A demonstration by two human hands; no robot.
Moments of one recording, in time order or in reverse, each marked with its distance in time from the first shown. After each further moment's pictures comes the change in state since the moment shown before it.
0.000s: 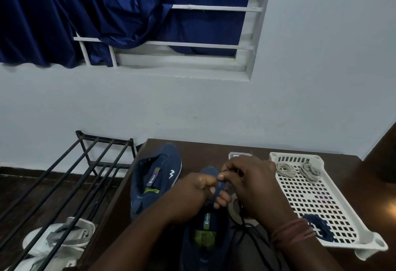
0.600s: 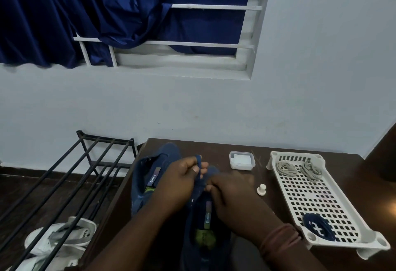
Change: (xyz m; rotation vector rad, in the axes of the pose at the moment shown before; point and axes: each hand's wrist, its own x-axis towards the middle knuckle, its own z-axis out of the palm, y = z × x) left_hand 0.007 0.001 -0.014 -0.033 0.413 0.067; right_hand -0.022 -0.015 0.026 -0.109 -0.233 -0.152
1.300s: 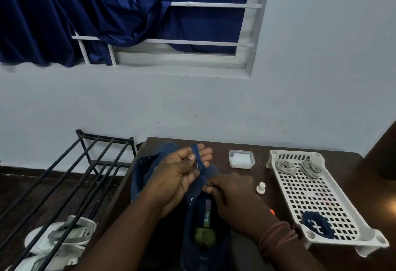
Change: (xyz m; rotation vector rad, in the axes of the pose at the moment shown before) left_hand 0.001 0.012 -0.006 -0.673 -0.128 -0.062; right_hand 0.000 0.010 0.008 0.054 -0.032 0.048
